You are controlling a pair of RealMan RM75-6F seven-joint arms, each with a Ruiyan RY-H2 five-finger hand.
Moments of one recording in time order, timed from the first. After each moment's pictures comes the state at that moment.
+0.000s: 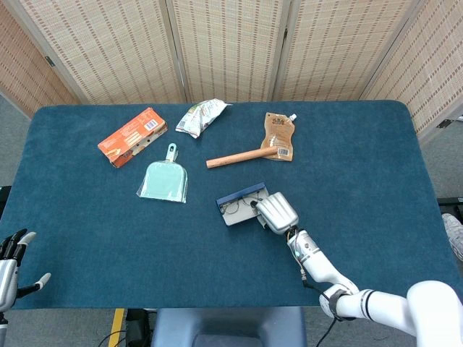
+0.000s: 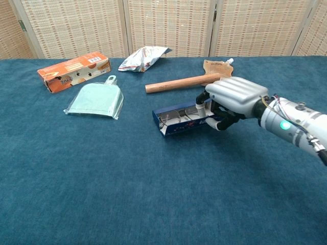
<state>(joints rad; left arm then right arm) -0.01 -1.20 -0.05 -1.52 1.45 1.54 0.09 0.73 -1.69 0.12 -1.26 -1.33 1.01 -0.35</state>
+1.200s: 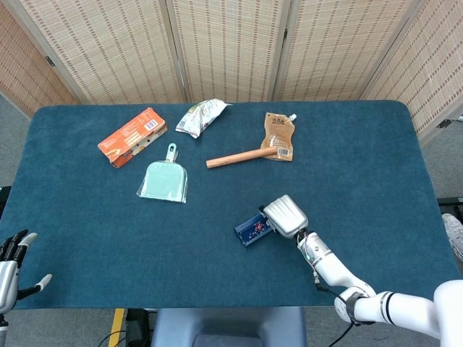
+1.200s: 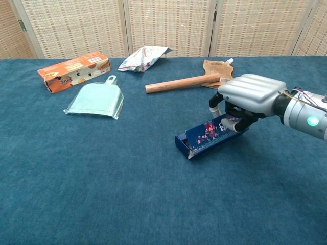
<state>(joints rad) 0.00 -1.19 -0.04 -1.54 1.46 1.55 0.09 0.72 -1.56 0.11 -1.41 -1.30 0.95 -0.49</state>
